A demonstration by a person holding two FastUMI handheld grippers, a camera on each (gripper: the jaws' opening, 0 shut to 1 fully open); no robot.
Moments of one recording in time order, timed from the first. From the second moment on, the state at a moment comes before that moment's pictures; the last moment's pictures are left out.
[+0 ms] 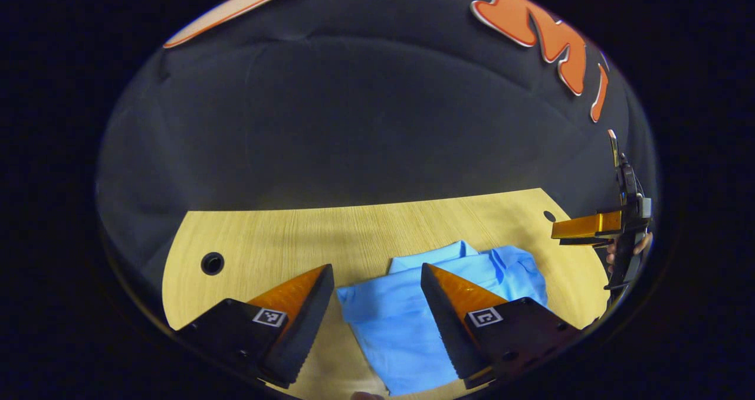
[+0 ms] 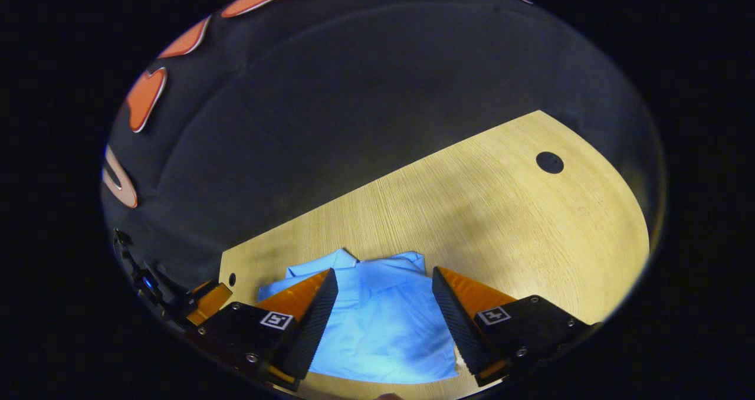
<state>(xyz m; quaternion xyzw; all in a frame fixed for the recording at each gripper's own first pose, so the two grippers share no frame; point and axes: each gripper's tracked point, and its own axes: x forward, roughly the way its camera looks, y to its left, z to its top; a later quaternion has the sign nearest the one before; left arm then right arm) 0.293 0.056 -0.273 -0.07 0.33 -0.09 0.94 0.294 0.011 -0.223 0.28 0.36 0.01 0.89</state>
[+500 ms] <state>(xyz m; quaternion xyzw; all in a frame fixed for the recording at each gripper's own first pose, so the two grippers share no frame) 0.190 0.025 -0.164 -0.05 0.26 -0.08 0.96 0.191 -0.007 -0.133 0.19 0.27 0.03 0.94</state>
